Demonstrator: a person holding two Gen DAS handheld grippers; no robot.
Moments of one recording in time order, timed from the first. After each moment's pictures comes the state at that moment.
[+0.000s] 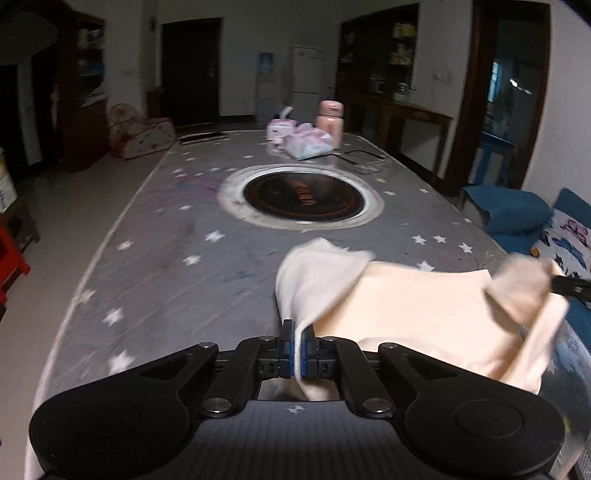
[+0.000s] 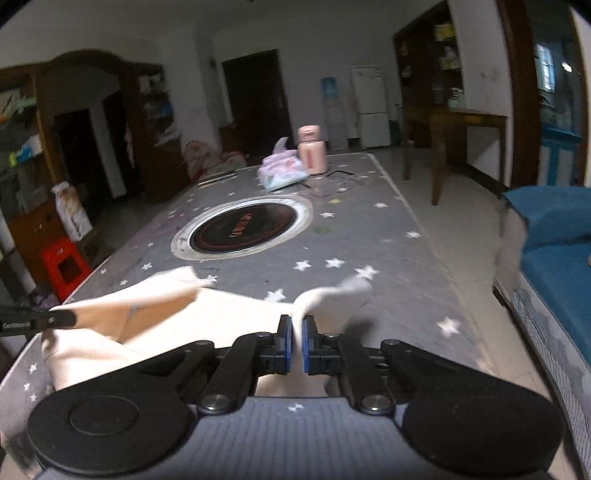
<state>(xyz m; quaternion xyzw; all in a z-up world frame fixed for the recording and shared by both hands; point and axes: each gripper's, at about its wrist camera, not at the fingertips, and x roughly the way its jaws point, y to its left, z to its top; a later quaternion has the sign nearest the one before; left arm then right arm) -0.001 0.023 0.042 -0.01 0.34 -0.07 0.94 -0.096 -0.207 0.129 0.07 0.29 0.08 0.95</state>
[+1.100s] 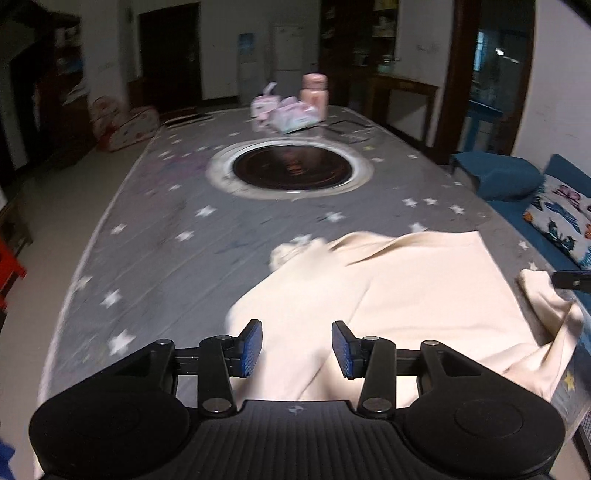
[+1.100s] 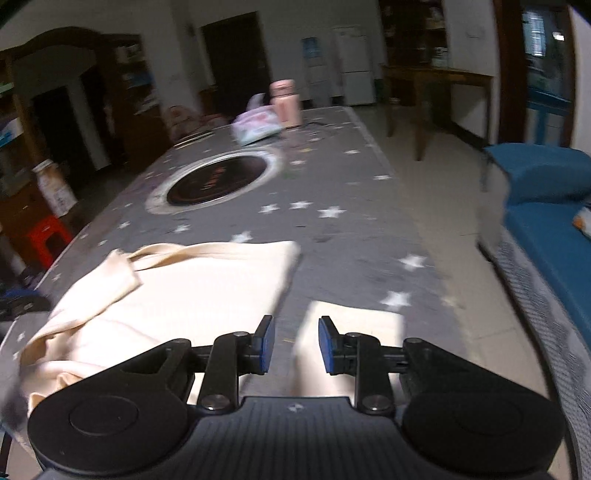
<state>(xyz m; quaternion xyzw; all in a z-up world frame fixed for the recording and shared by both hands) 0.017 0.003 0.027 0.04 0.37 -0.10 0.92 -0.098 -0.225 0.106 0.07 0.36 0.07 0.93</state>
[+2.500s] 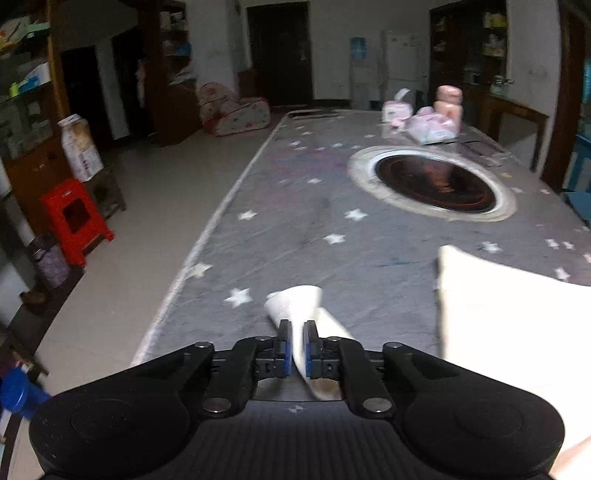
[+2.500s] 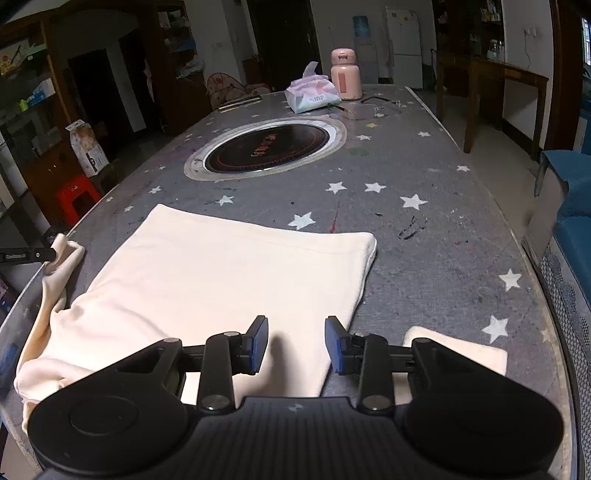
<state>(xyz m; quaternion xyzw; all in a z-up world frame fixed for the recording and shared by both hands) 0.050 0.077 0.015 0.01 0.36 0.06 0.93 -0.050 -0.176 0.079 0.03 0.40 0.13 0.91</state>
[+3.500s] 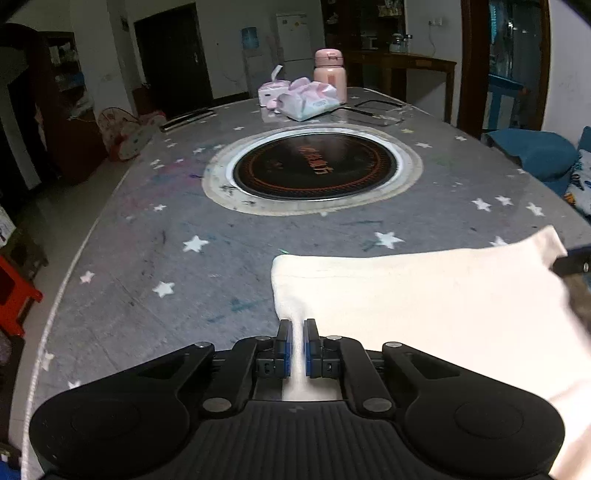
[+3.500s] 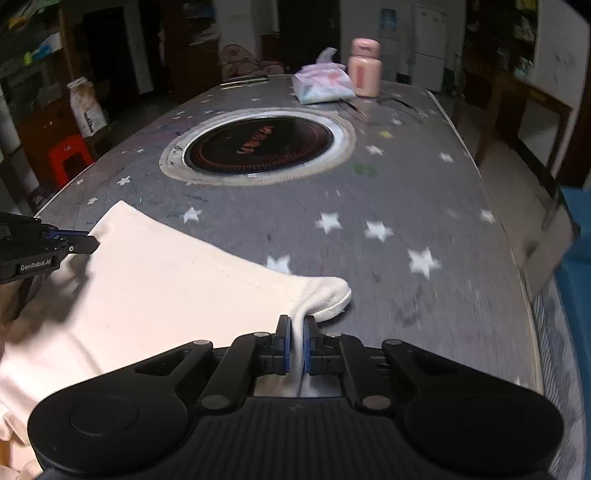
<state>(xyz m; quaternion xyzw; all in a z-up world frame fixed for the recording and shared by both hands) 0.137 -0.010 -0.022 0.09 0.38 -0.06 0.92 0.045 -0.163 0.077 -0.05 0.41 0.15 0.90</state>
